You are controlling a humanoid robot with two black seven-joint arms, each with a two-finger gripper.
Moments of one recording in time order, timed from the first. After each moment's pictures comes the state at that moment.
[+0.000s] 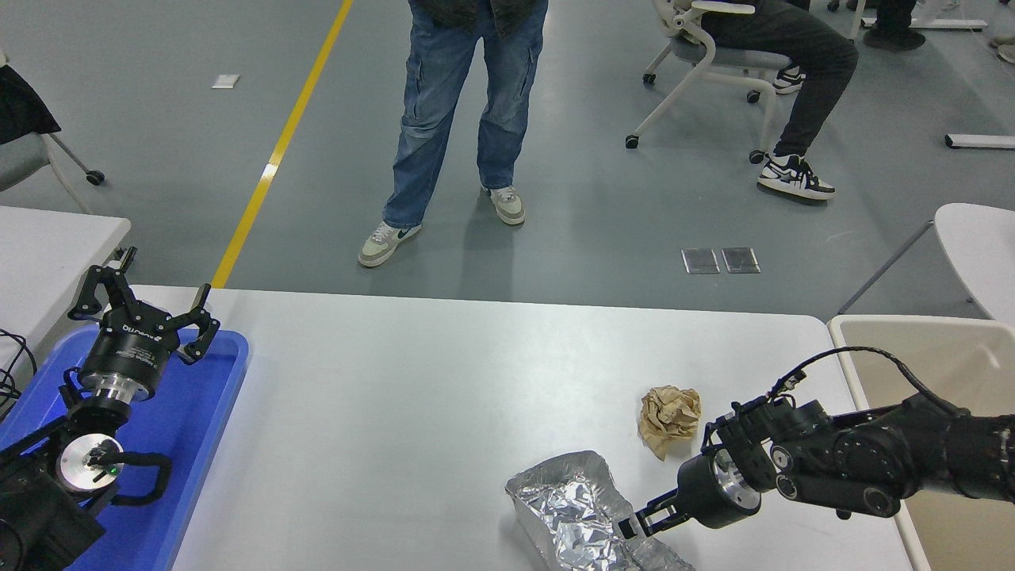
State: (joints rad) left arm -0.55 0.46 -0.62 -0.39 -0.23 -0.70 -0.58; right arm 1.07 -0.38 -0.48 1.04 -1.21 0.27 0.41
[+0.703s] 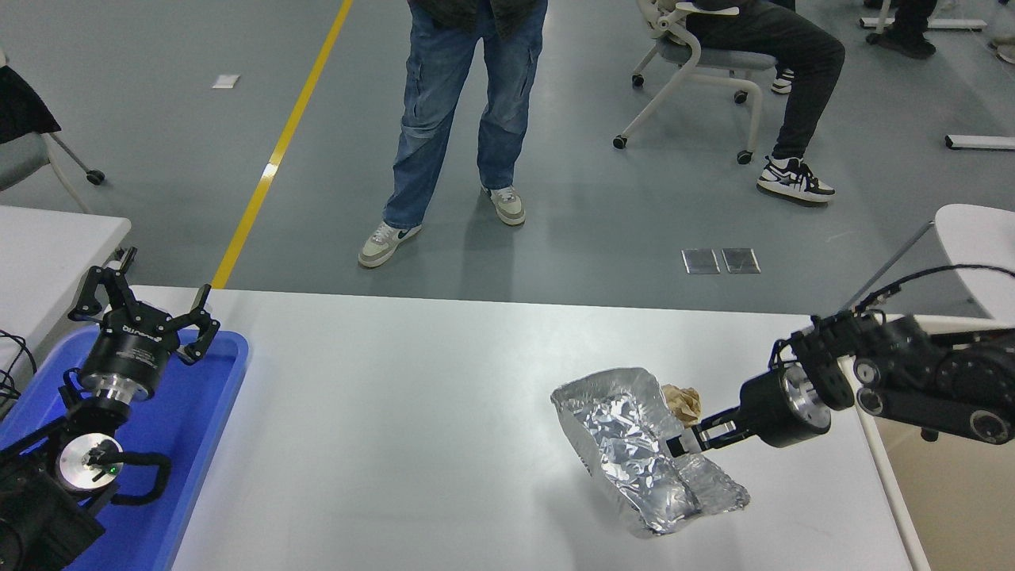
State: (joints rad) left arm -0.55 0.46 -0.62 -0.39 -0.23 -0.70 -0.58; right arm 1.33 -0.67 -0.44 1.22 -1.20 0.42 0.46
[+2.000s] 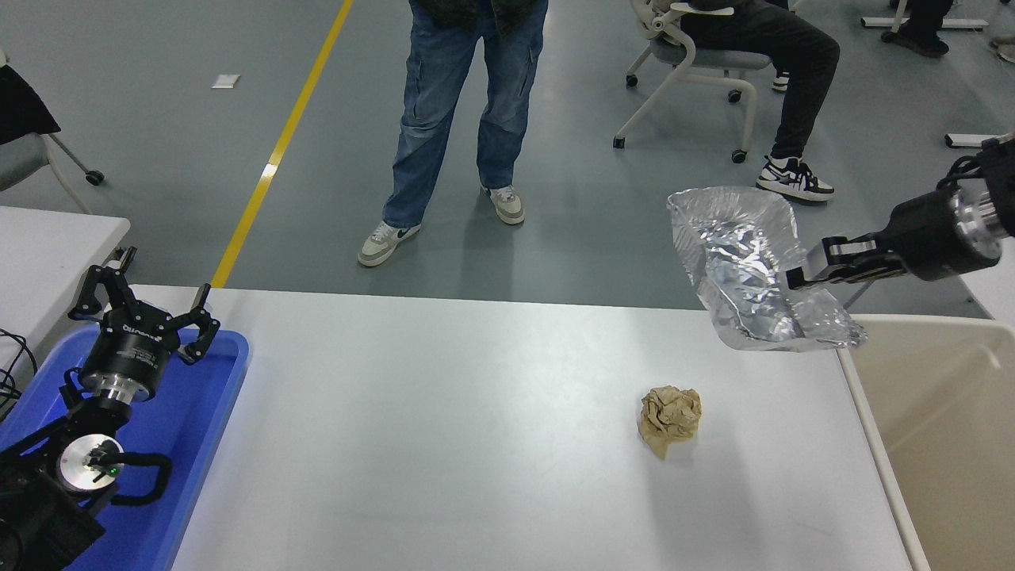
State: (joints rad) left arm -0.55 0.46 -0.62 -0.39 -0.23 -0.70 -0.58; right arm 1.49 -0.86 -0.26 0.88 -1.16 0.72 0.47
